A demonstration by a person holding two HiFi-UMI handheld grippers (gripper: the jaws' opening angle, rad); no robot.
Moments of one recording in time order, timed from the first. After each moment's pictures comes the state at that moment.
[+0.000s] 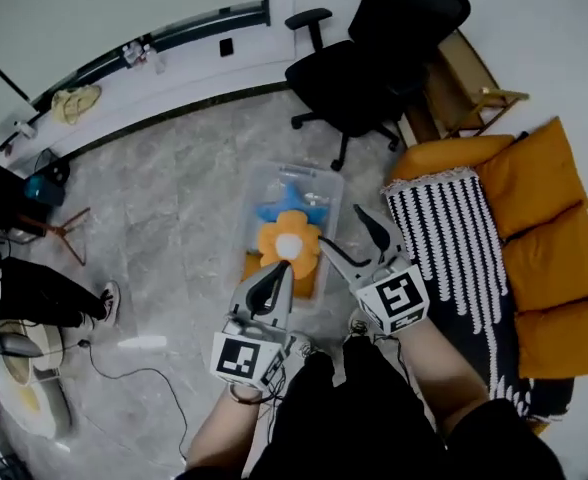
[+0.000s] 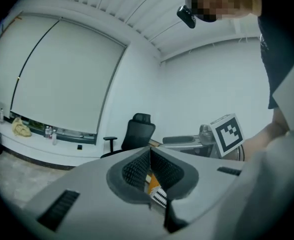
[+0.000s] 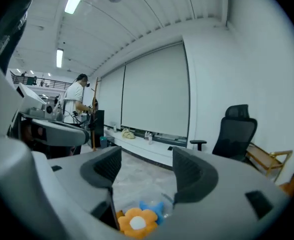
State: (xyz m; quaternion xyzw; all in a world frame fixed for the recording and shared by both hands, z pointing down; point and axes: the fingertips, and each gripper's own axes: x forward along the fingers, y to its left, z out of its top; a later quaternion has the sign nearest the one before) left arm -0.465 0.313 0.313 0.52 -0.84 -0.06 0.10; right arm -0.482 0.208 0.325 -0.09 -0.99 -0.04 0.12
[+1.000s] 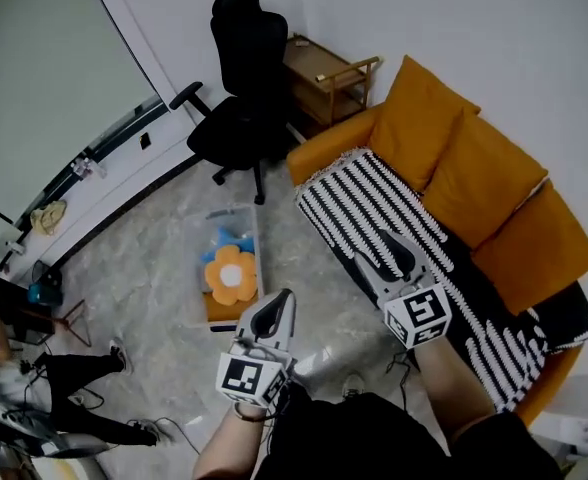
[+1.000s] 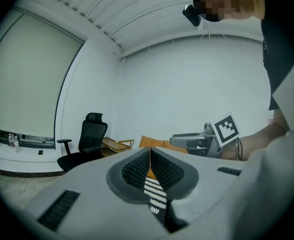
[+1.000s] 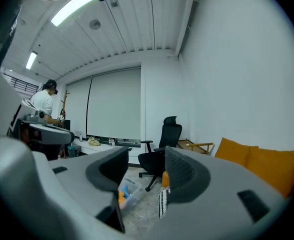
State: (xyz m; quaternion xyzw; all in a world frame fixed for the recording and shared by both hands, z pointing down) left arm -0.102 0.152 0.258 0.65 -0.75 0.00 0.07; right arm -0.044 -0.004 0.265 0.13 -0.99 0.01 0.06
